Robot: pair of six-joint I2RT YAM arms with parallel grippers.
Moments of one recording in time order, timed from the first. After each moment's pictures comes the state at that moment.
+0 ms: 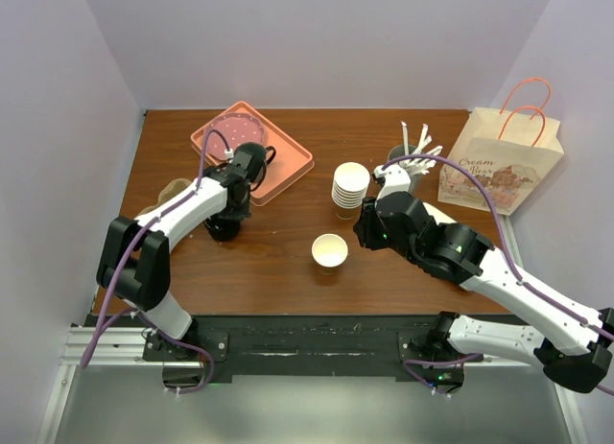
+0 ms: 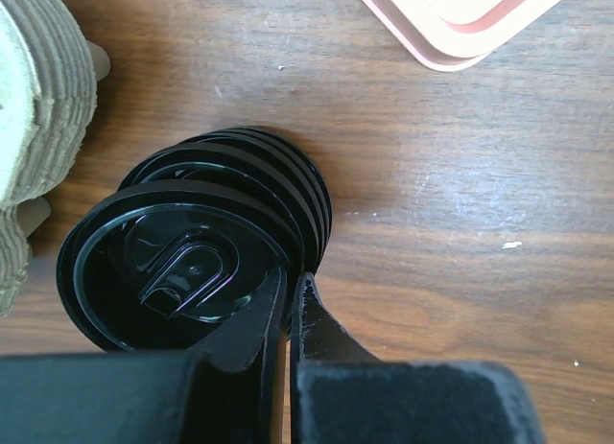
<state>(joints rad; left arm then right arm) -0.43 1.63 1.18 -0.77 -0.37 -0.38 0.94 1.00 1.12 -0.77 0.40 0.59</state>
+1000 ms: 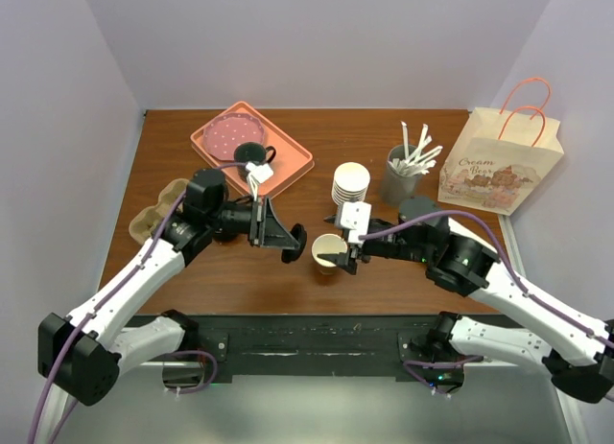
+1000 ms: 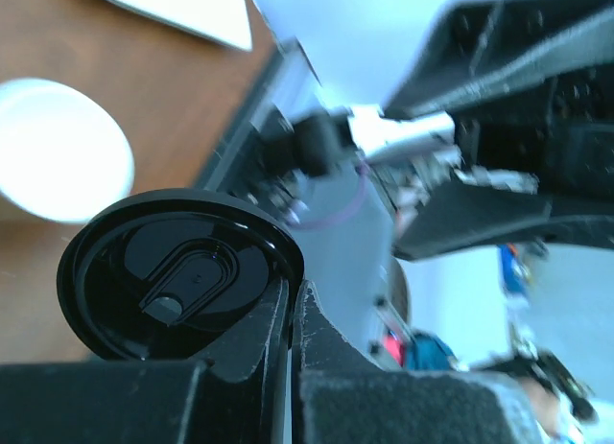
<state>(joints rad) -0.47 1.06 0.85 -0.20 0.99 -0.73 0.94 0.88 0.99 -0.34 -0.30 -0.33</state>
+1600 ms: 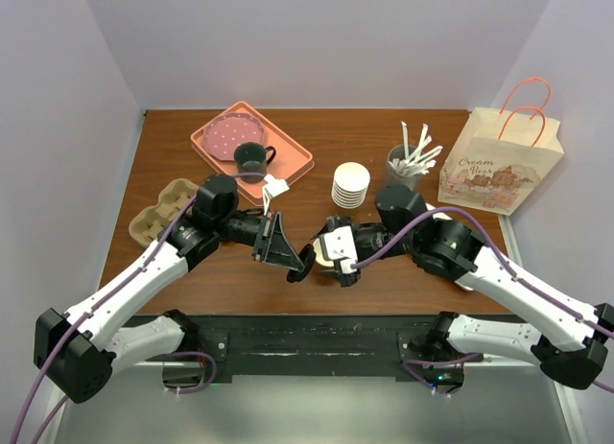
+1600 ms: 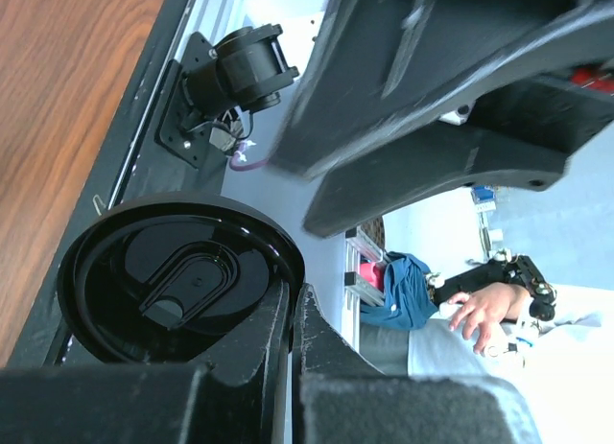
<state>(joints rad) -0.59 1.05 0.84 -0.20 1.13 -0.70 0.94 1.03 1.15 -0.61 -0.57 -0.74</state>
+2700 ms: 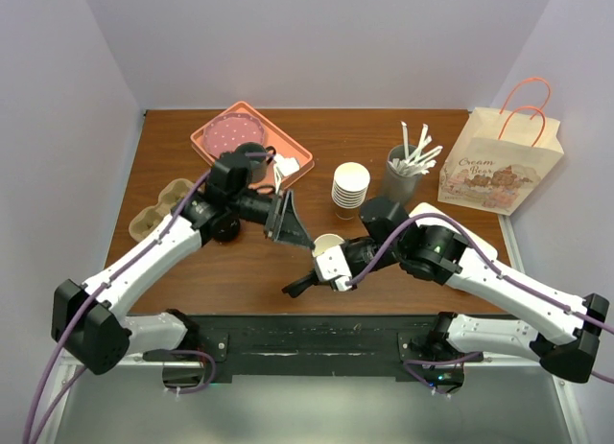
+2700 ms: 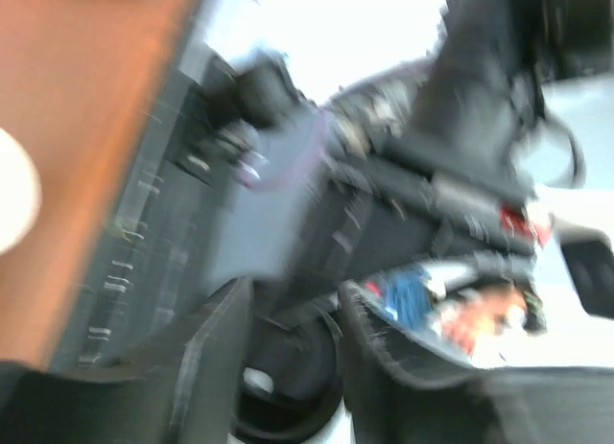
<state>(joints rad) -0.58 1.23 1.01 -0.26 1.12 -0.65 1.00 1.06 1.07 -0.63 -0.63 -0.82</state>
